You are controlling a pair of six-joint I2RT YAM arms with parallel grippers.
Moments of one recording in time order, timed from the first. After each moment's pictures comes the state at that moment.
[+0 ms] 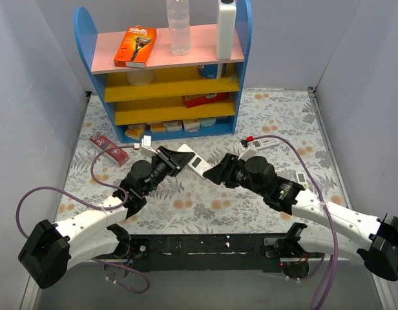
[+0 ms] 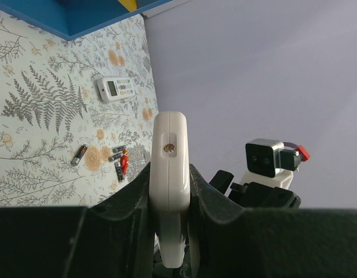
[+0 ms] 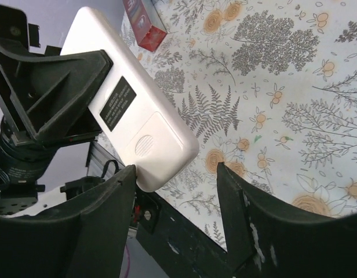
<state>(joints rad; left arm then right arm) -0.71 0.99 0.42 0.54 -0.07 -1.23 0.95 0.97 0.66 -0.03 0.05 0.93</state>
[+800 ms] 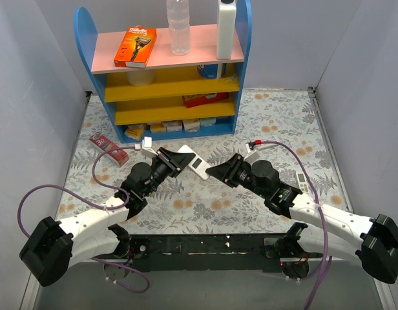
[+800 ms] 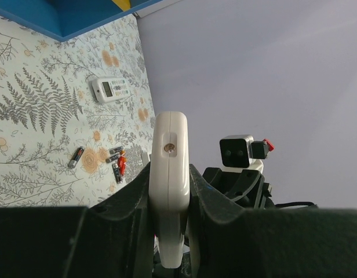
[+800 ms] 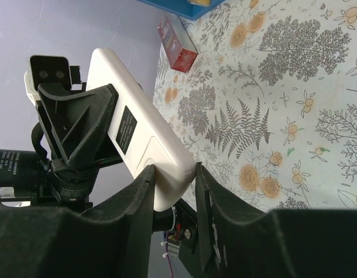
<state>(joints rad) -0.71 1.01 0.39 0.63 -0.05 -1.22 0.89 0.98 0.50 0.25 0.01 1.14</state>
